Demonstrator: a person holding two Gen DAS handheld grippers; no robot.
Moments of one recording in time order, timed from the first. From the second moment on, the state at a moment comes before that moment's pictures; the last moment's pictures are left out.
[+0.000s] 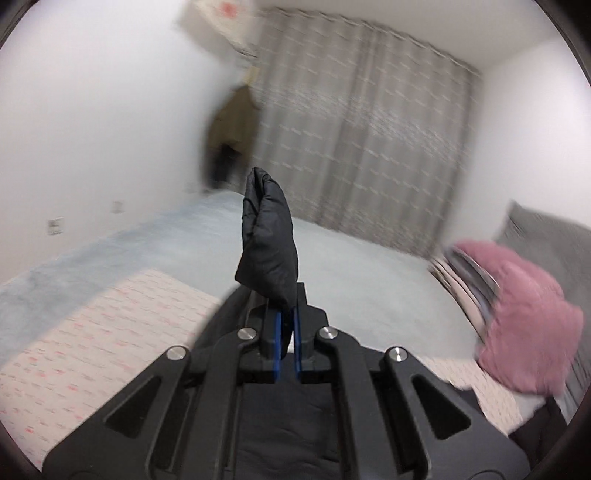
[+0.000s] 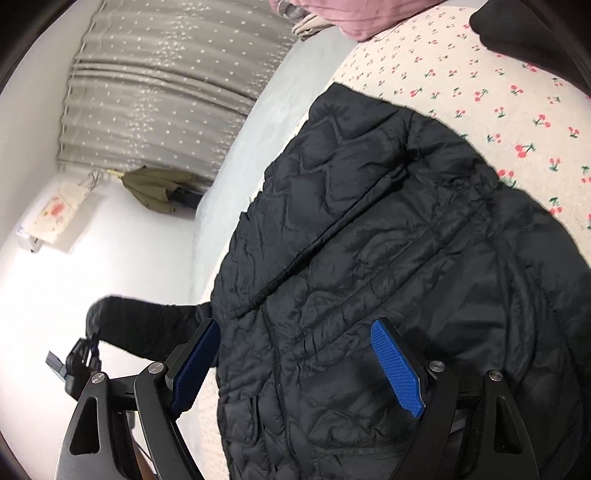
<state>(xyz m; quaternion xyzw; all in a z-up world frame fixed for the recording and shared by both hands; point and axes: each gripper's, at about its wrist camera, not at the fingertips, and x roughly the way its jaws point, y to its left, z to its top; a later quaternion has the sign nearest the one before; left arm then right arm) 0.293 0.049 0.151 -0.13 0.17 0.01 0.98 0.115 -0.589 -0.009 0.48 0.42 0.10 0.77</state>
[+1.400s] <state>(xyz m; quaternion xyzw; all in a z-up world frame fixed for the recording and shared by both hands) 0.135 0.063 0.005 -0.16 0.37 0.04 0.91 0.117 -0.588 0.007 0.36 0.42 0.03 0.83</state>
